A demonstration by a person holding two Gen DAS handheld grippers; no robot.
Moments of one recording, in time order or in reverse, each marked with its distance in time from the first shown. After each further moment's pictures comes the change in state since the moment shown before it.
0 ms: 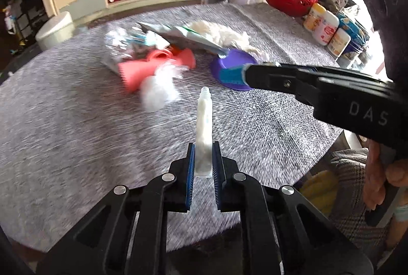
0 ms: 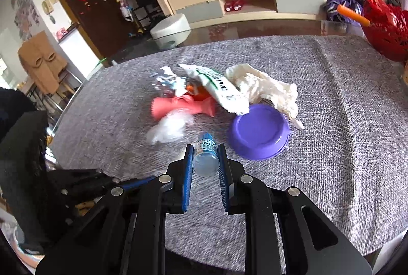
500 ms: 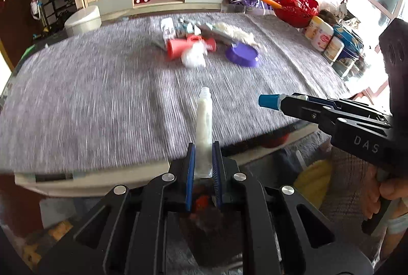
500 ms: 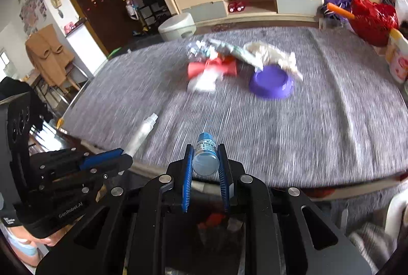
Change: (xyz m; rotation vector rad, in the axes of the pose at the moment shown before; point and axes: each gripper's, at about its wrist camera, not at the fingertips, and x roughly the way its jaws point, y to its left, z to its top) left arm -0.086 0.000 -0.085 -0.100 -0.047 0.050; right arm -0.051 0.044 -0.086 0.005 0.009 -0.013
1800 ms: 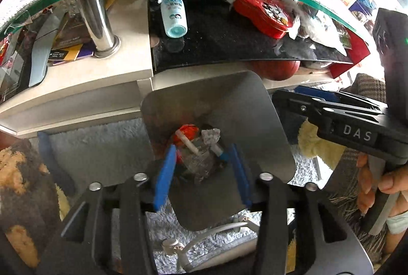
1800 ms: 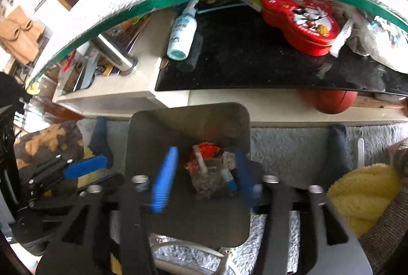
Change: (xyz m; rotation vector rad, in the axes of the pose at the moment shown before) left arm 0.084 0.012 -0.129 -0.087 0.250 -0.058; right arm 0.081 -0.028 -0.116 0.119 0.260 -0.099
